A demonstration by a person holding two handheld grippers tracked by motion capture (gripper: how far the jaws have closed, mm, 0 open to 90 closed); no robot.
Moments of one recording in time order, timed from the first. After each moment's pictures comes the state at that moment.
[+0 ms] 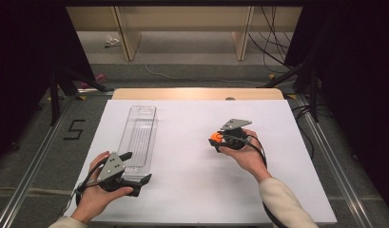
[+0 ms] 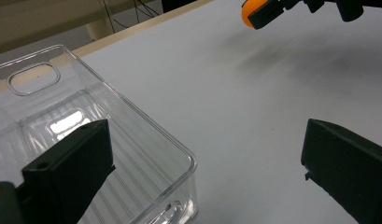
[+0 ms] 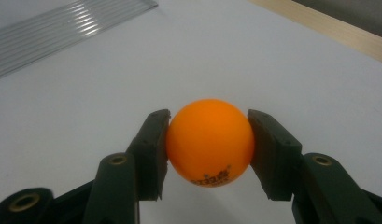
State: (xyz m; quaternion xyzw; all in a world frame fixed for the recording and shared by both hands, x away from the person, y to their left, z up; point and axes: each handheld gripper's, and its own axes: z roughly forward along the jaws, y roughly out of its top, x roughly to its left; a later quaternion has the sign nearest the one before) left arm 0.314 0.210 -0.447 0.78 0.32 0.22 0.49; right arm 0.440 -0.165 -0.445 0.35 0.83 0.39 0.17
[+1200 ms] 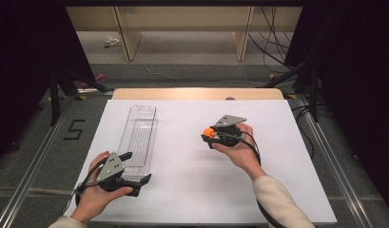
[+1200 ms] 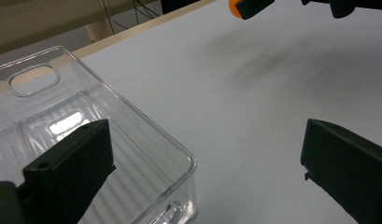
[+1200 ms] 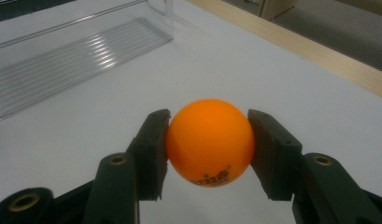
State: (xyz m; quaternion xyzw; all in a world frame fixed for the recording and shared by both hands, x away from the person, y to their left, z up) left arm 0.314 0.210 -0.446 0.78 0.32 0.22 0.49; right arm 0.441 -0.145 -0.431 0.33 0.82 0.43 0.18
